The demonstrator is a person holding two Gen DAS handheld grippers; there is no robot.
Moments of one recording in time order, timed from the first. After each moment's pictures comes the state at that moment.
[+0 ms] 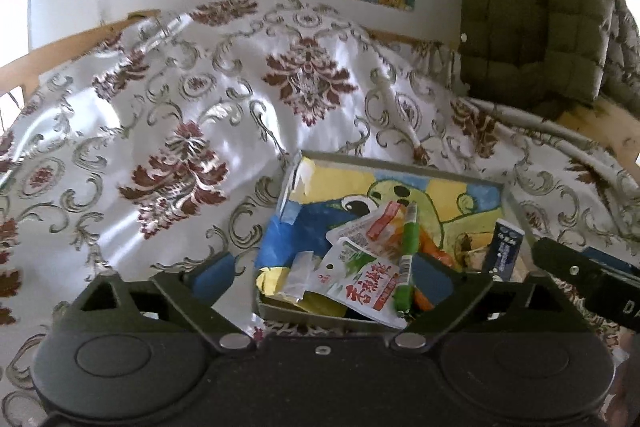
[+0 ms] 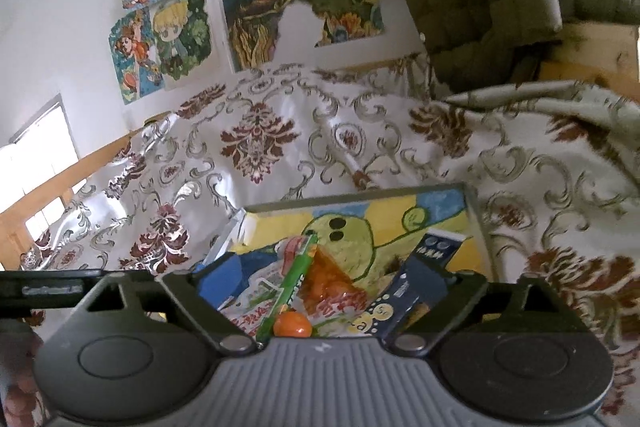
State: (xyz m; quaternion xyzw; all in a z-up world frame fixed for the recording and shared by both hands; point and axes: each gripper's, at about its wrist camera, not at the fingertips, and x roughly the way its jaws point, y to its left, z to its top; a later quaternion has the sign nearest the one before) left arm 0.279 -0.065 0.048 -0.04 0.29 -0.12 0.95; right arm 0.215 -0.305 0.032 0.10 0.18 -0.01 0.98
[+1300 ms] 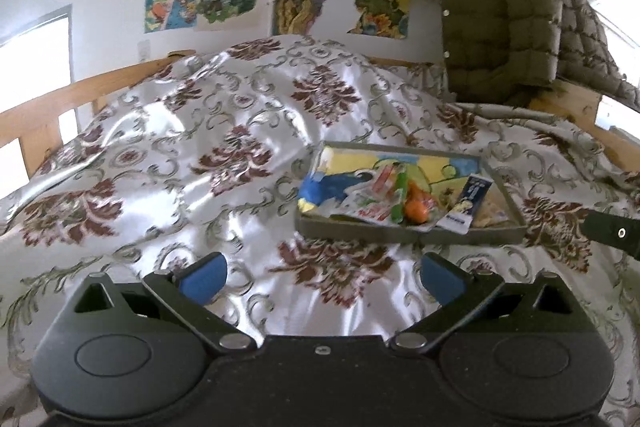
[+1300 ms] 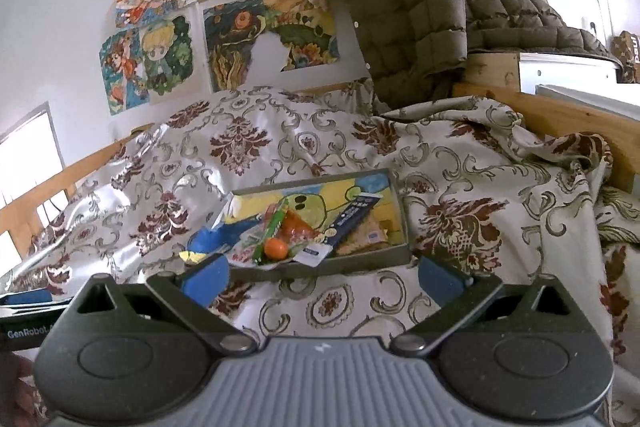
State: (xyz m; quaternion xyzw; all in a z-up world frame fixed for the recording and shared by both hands) left arm 0.087 -0.029 0.034 0.00 0.24 -0.09 0.97; right arm 0.028 -0.276 0.039 0.09 0.17 -0.08 0.98
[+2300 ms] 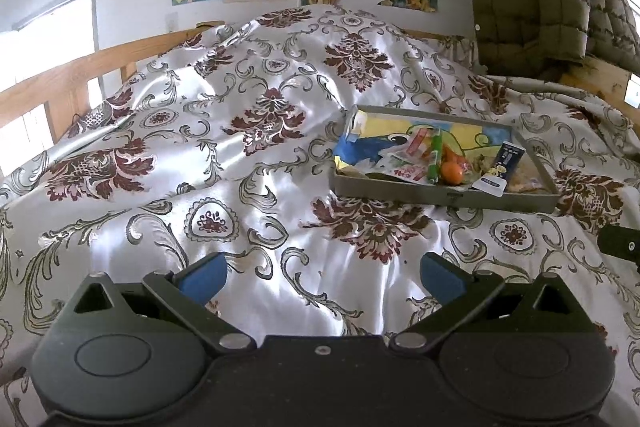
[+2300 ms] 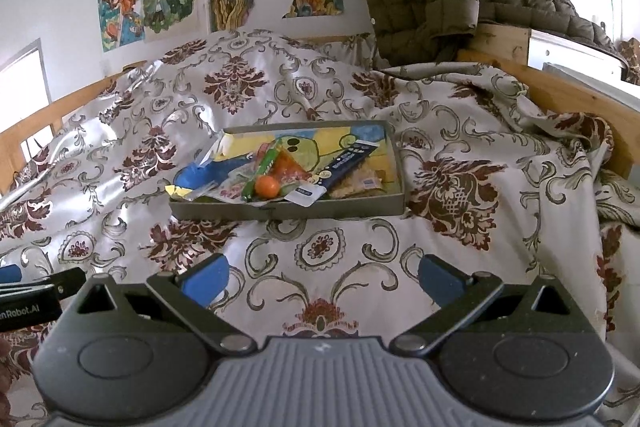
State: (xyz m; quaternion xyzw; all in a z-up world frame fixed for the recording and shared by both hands) left arm 0.082 -0.019 0.012 0.00 0.27 -0.05 0.96; right arm 0.036 -0.262 0.018 0.04 0.25 -0.08 0.96
